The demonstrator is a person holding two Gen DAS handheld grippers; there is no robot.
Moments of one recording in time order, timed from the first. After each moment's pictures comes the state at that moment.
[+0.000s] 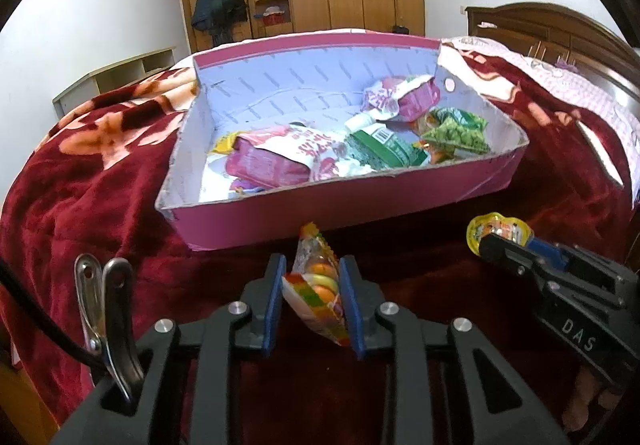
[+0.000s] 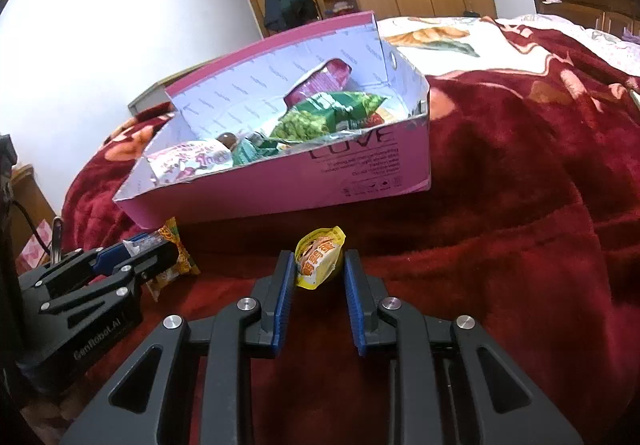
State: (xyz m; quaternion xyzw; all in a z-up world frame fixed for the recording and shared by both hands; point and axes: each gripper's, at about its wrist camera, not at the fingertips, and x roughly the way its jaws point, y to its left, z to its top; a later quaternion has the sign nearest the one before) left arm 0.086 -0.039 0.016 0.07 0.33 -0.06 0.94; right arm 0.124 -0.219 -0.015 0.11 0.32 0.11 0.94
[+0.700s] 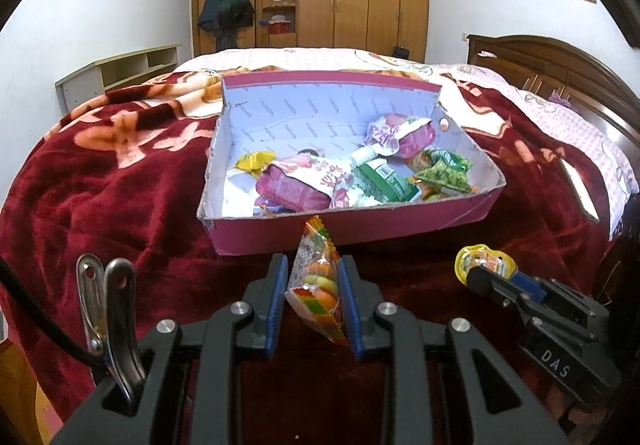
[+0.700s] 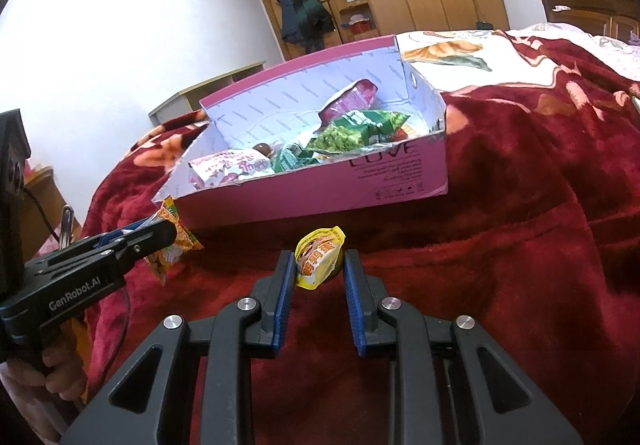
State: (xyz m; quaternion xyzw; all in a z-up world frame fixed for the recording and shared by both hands) left arm 0.068 -0.015 0.048 0.02 0.32 -0.08 0.95; right arm 0.101 -0.212 -0.001 0.11 0.29 0.14 0.94
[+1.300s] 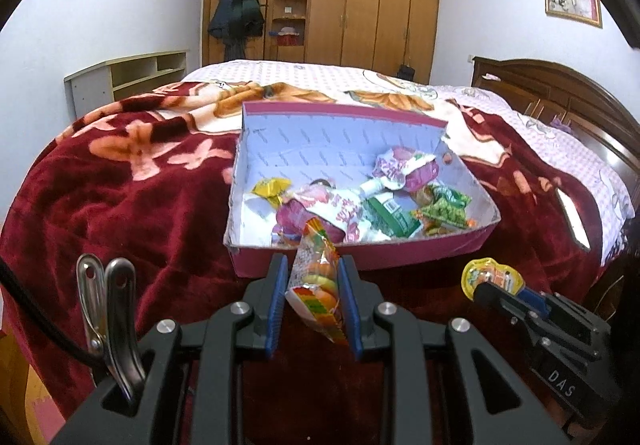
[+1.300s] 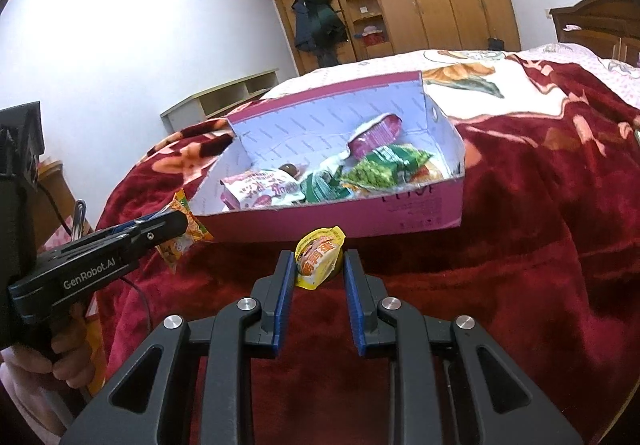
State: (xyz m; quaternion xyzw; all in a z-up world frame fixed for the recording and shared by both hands) left arm 0.063 0.003 0.074 -0.02 0.29 -0.07 0.95; right arm 0.090 -0.199 0.029 0.09 0.27 0.15 0.95
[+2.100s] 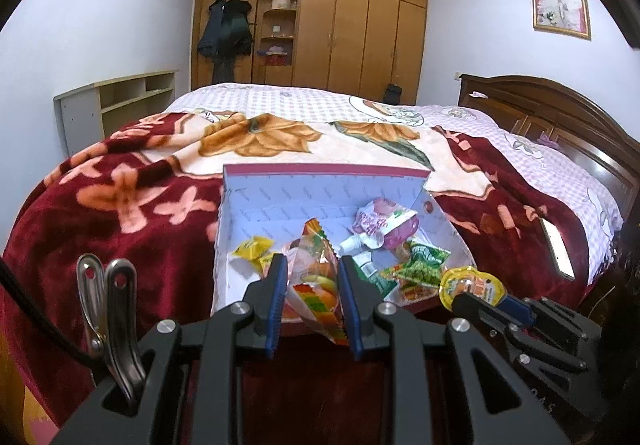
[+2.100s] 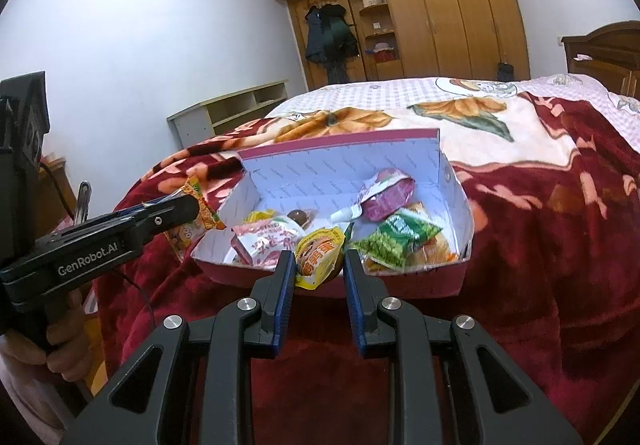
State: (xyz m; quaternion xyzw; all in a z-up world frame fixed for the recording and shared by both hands) left arm 0.083 -0.009 0.121 -0.02 0.26 -0.10 0.96; right arm 0.111 -0.193 0.073 0.06 0.25 0.16 0.95
